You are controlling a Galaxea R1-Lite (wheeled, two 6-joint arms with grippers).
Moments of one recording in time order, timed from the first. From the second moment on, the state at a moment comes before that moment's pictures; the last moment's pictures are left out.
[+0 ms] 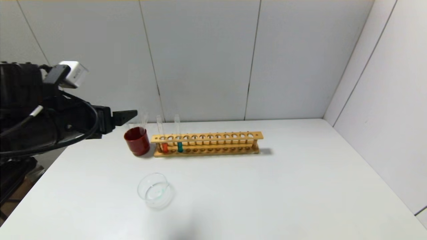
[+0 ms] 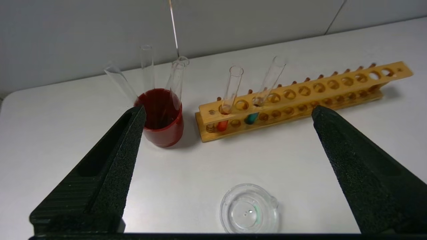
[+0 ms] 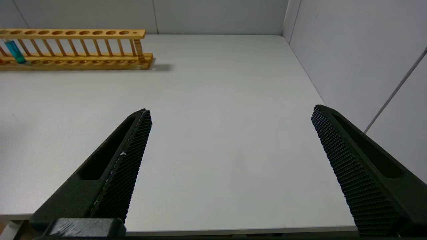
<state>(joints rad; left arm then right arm) -0.17 1.47 -0.83 -0.39 -0.09 -0.02 0.00 0.00 0.00 0.01 0.01 -0.01</state>
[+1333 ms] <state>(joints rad) -0.24 2.08 -1.06 -0.61 0.05 -0.11 0.00 0.00 0.00 0.01 0.01 -0.01</state>
